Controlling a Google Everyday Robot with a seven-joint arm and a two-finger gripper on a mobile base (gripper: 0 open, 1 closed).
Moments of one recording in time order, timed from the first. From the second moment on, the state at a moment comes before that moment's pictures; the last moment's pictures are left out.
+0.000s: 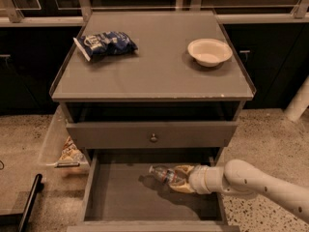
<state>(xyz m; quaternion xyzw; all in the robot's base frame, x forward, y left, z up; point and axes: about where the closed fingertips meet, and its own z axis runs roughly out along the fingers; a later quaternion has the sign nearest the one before) 0.505 -0.107 0.461 -0.52 0.73 0.21 0.39</state>
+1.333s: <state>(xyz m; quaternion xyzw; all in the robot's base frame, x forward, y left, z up) 0.524 -0.075 0.389 -0.55 0.68 0.23 0.43</state>
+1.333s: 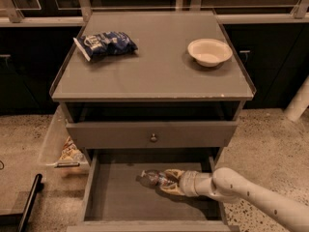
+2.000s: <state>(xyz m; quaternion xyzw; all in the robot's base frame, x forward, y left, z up) 0.525 -0.069 0.386 -0.55 0.67 0.23 0.43</state>
